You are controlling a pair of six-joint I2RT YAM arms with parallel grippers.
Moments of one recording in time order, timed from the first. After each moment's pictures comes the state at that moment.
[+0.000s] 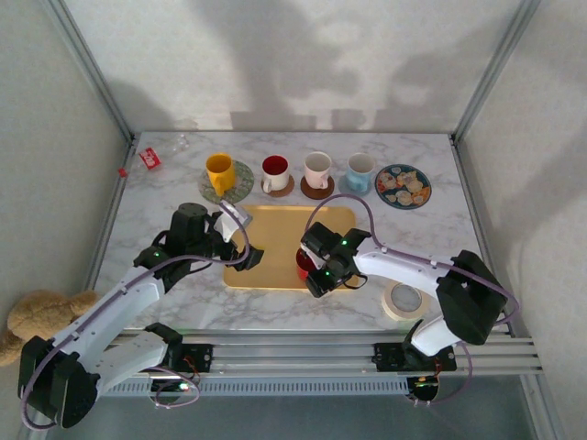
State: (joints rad) left arm -0.42 0.99 0.69 -0.30 0.40 0.15; right arm 0.91 1.51 0.96 -0.81 -0.06 0.25
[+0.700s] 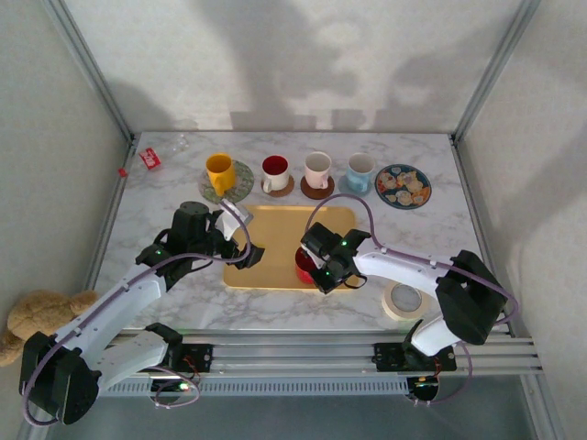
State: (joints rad) left arm -0.42 1.00 0.69 -0.29 0.39 0.15; right arm 0.91 1.51 0.95 -0.80 -0.02 0.24
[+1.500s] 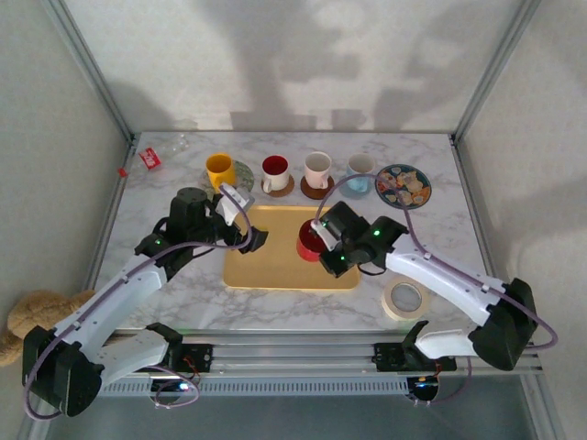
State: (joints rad) left arm -0.42 1.06 0.81 -0.24 0.38 0.15; right arm 0.84 1.29 1.11 -0.96 0.00 0.12
